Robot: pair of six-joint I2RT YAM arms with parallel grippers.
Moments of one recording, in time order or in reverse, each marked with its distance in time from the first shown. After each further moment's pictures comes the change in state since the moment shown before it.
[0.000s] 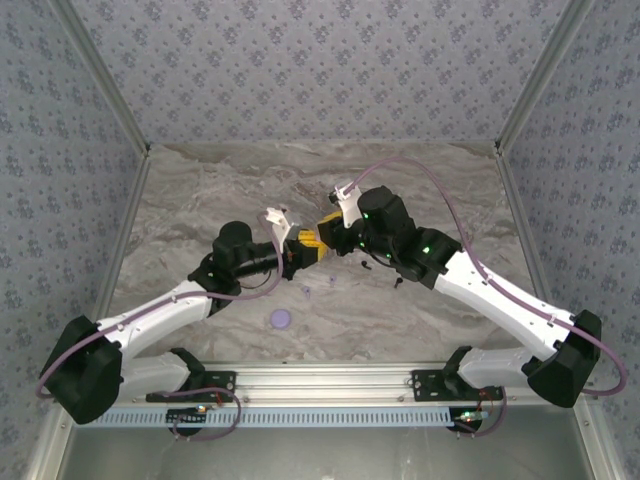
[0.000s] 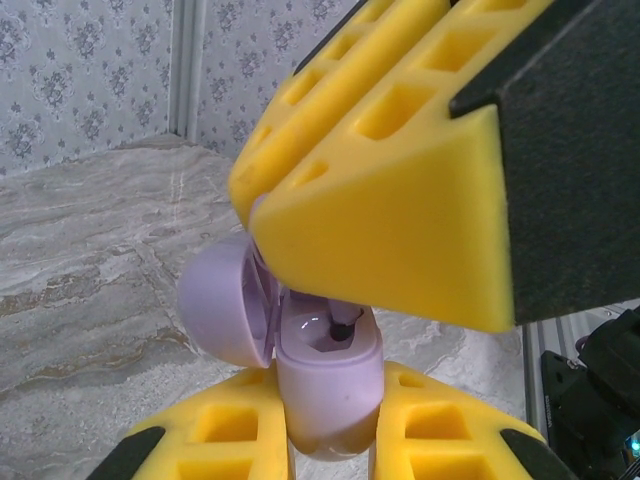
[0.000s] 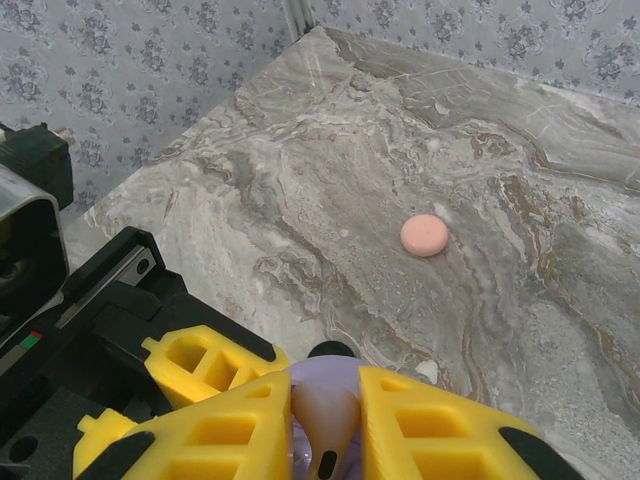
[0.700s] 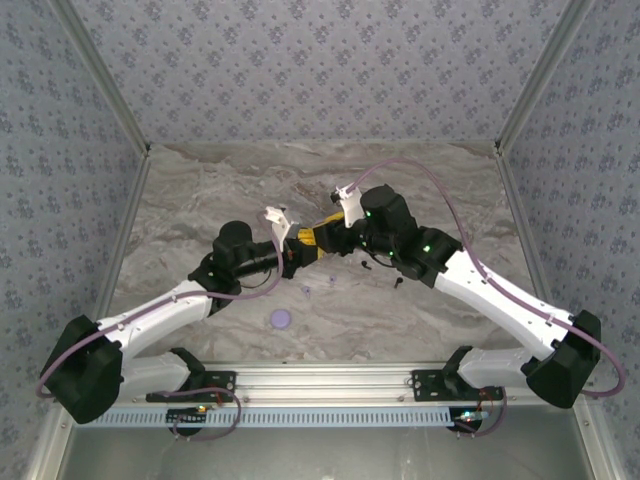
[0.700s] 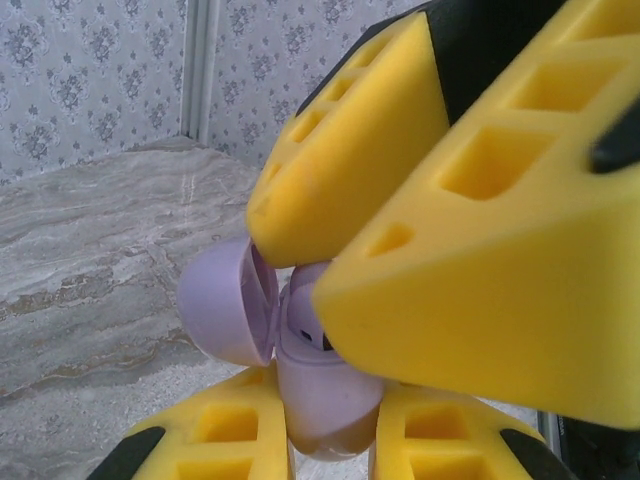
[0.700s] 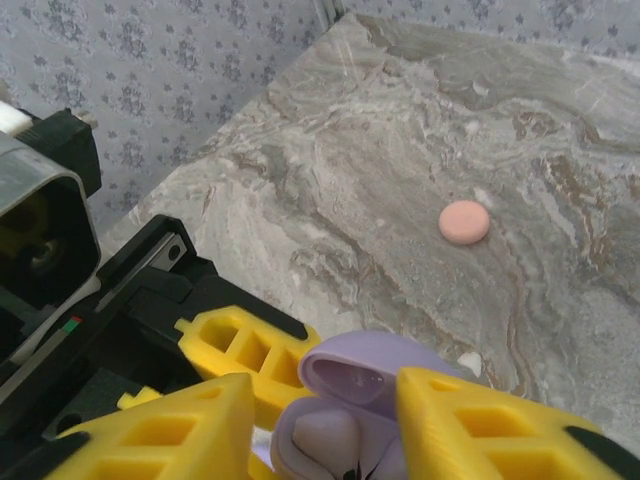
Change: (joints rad) left arm 0.000 0.002 0.003 0.002 -0.022 0.000; right arm -0.034 0.001 -0.007 0.006 -0.106 0.054
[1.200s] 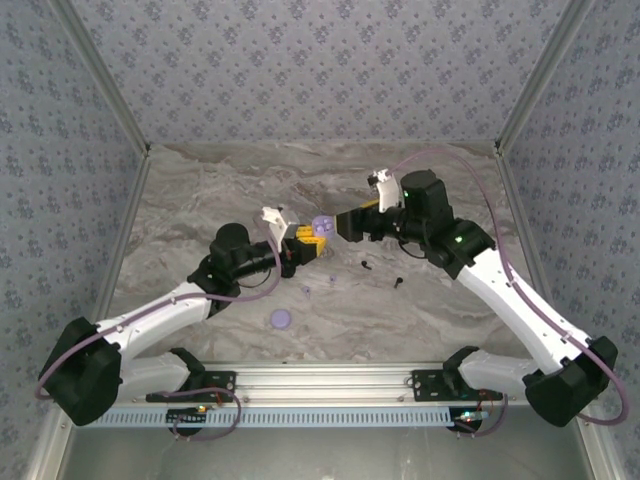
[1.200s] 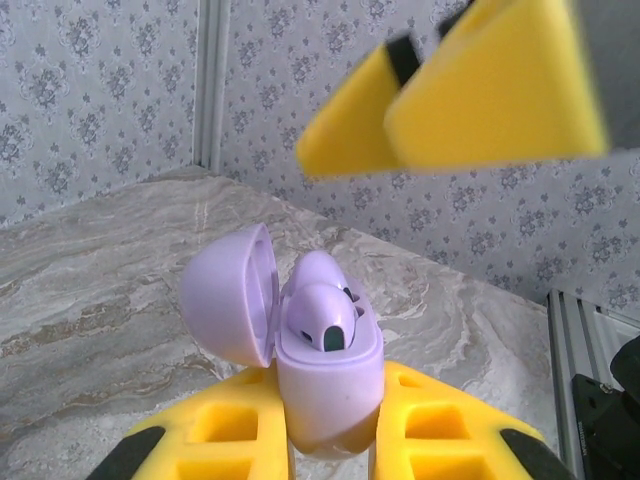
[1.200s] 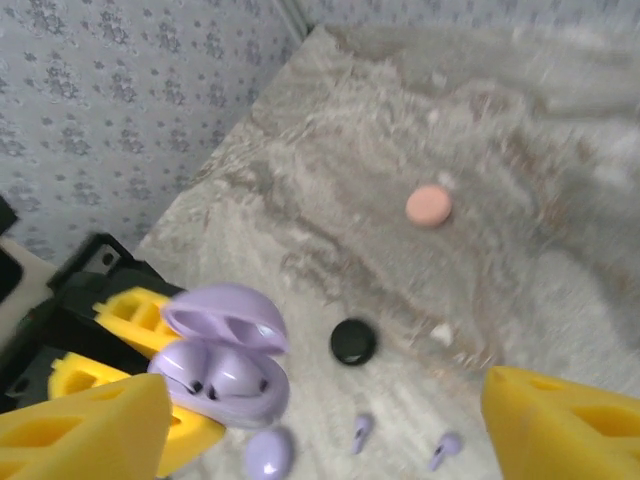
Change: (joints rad) left arm -0.001 -0.014 -0.019 0.059 -0.026 0.019; right arm -0.238 -0.079 -0.037 -0.069 -0.244 0.053
